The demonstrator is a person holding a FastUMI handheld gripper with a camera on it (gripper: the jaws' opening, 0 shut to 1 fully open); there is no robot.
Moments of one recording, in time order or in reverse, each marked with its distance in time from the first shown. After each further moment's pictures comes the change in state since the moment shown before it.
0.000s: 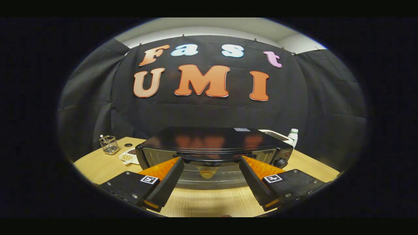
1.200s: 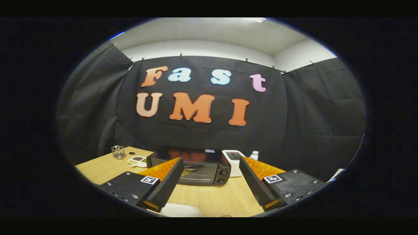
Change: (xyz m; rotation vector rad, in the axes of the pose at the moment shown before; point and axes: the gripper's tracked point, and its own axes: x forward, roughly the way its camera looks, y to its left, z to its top) arm -0.177 -0.106 0.110 -0.026 -0.148 -0.027
